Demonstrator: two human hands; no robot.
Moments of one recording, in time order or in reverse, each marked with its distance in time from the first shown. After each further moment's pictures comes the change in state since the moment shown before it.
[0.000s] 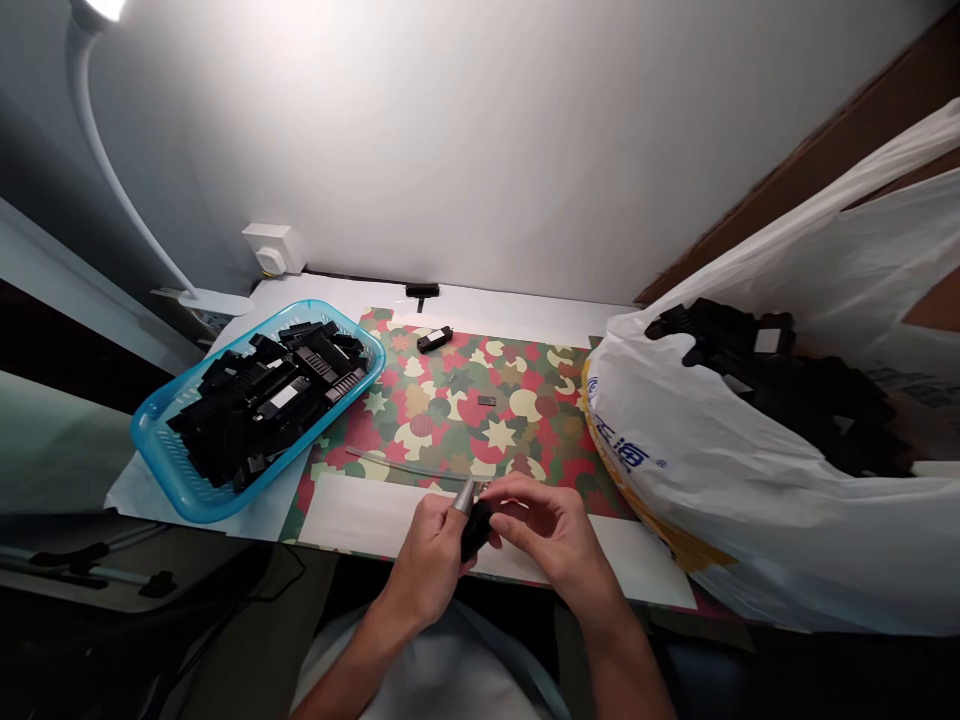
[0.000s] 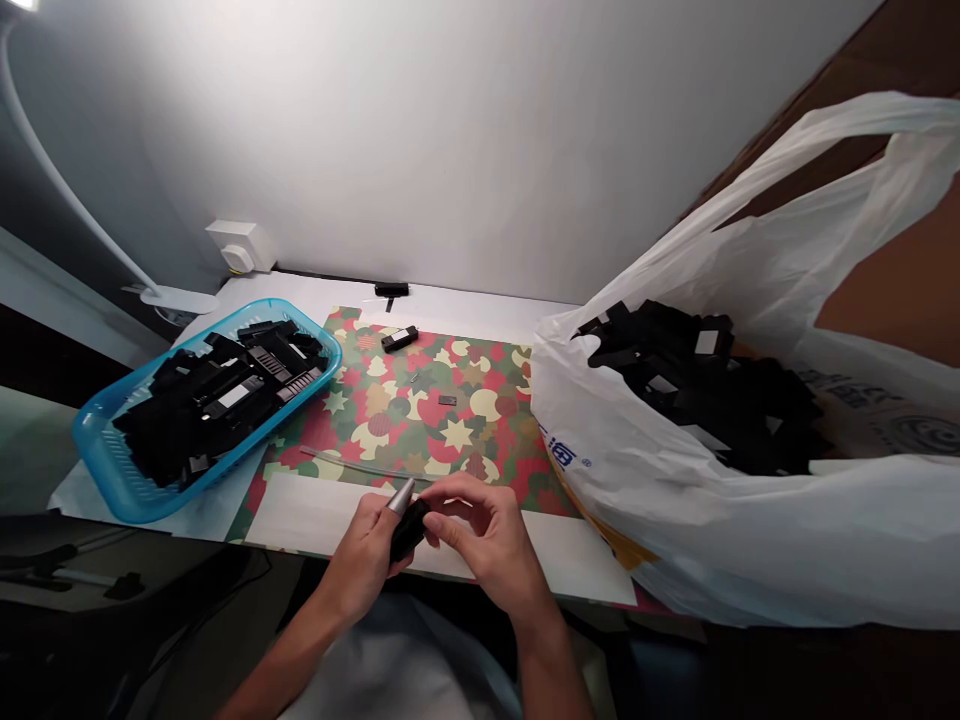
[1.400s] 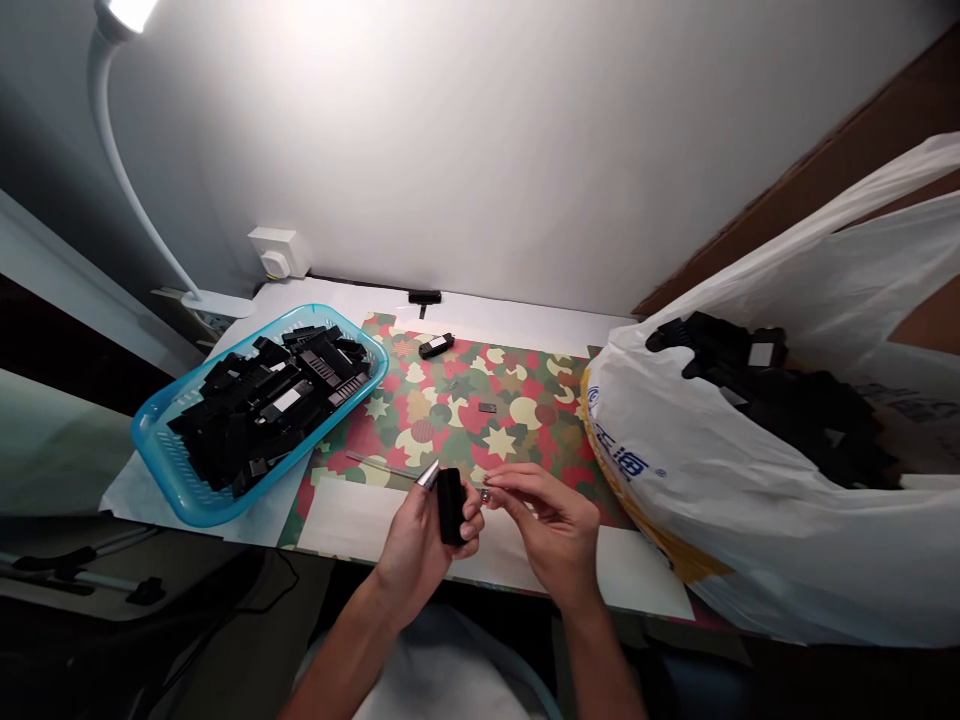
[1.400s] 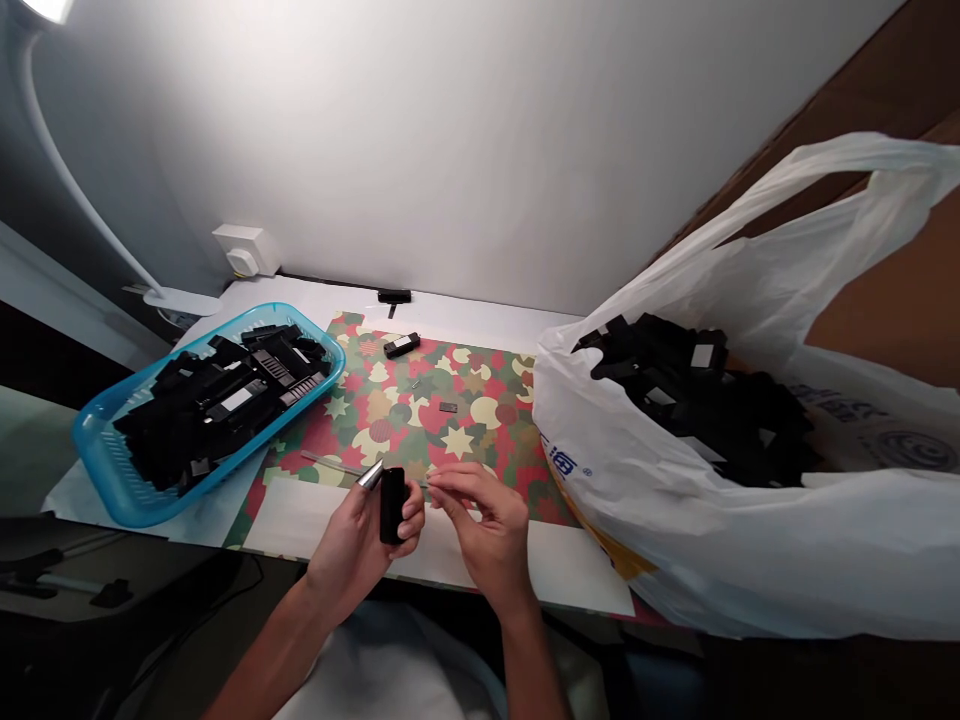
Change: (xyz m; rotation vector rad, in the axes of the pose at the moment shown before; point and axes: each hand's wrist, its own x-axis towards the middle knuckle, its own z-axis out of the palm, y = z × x) left_hand 0.011 0.003 -0.014 -0.743 -0.137 -0.104; right_hand 0.011 0.013 0.010 -0.341 0.305 -0.342
